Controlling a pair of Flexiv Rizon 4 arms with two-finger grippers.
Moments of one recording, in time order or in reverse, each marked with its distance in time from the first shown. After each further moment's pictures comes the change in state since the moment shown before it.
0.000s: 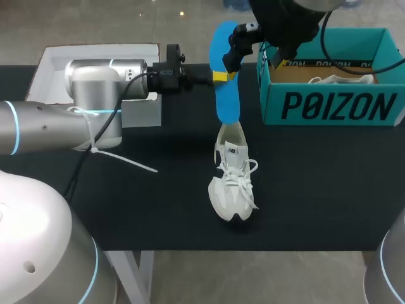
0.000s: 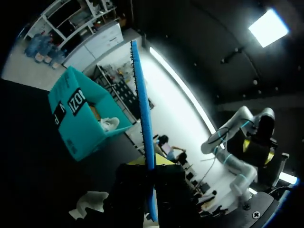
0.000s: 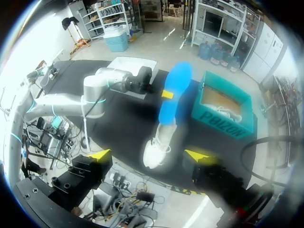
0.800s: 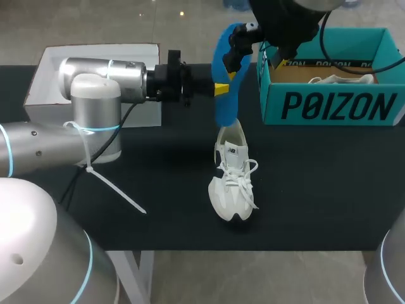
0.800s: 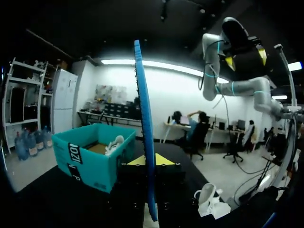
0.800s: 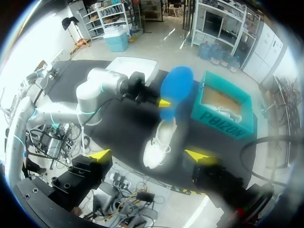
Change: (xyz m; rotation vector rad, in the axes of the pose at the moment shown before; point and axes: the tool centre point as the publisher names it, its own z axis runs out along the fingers) left arm 0.007 0.022 0.002 -0.076 -0.072 0.780; right arm 0.000 0.000 0.000 0.000 0.000 0.000
